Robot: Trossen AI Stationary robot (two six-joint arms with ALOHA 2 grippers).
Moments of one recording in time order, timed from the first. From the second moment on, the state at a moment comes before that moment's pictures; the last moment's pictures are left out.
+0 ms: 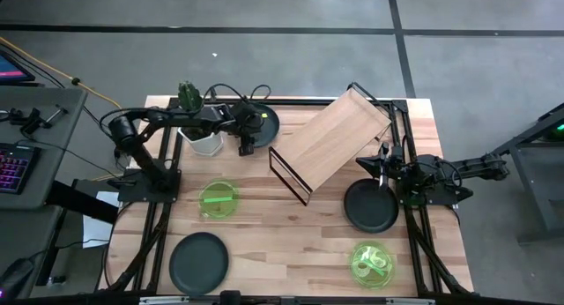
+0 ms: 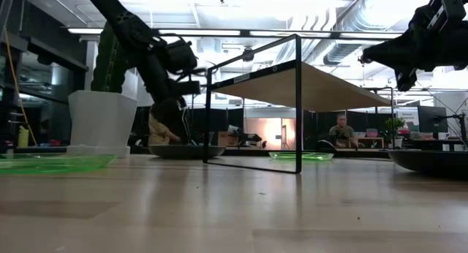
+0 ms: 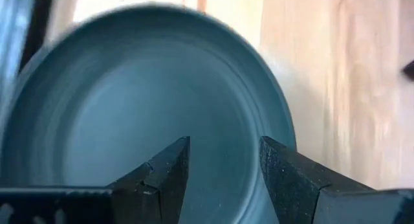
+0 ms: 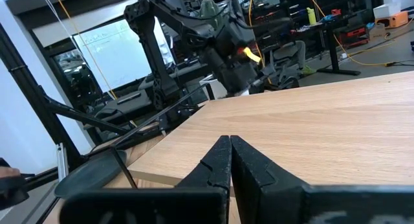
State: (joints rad) left arm 0.56 1.66 0.92 -0.26 0.07 0.47; right arm 0.17 0.01 0.01 0.07 0.42 0.31
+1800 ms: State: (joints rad) left arm 0.49 1.73 0.92 -0.31 -0.04 0.38; right arm 0.17 0.01 0.01 0.07 0.42 0.31
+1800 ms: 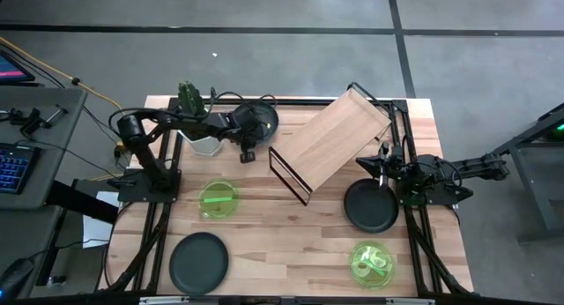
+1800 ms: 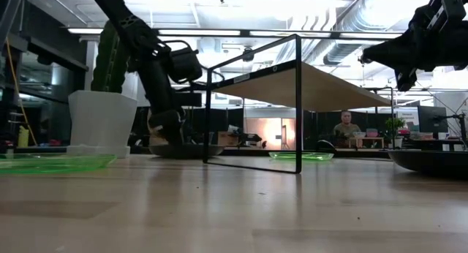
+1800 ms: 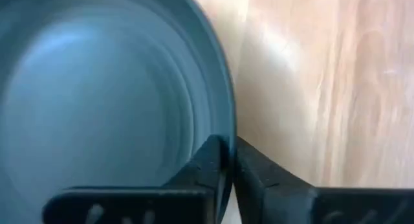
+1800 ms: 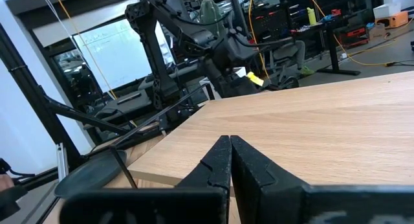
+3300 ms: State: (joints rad) left arm 0.16 2.02 1.74 -0.38 -0.16 0.67; right arm 0.17 0.01 0.01 0.07 0.42 0.31
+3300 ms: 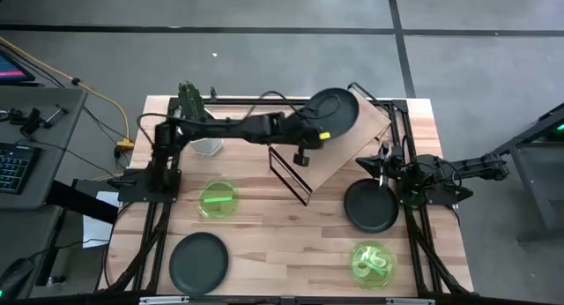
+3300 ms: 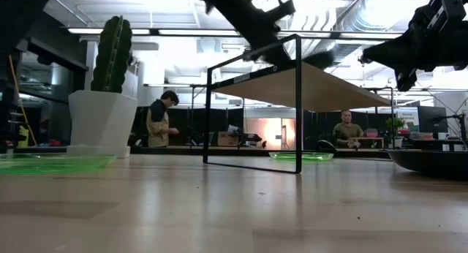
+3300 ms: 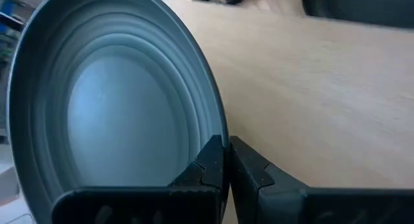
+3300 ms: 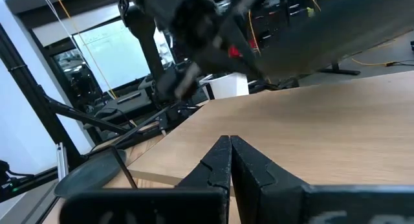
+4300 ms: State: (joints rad) left arm 0.11 2.11 1.78 -0.28 -0.16 0.73; right arm 0.17 0.01 0.01 0.07 0.42 0.31
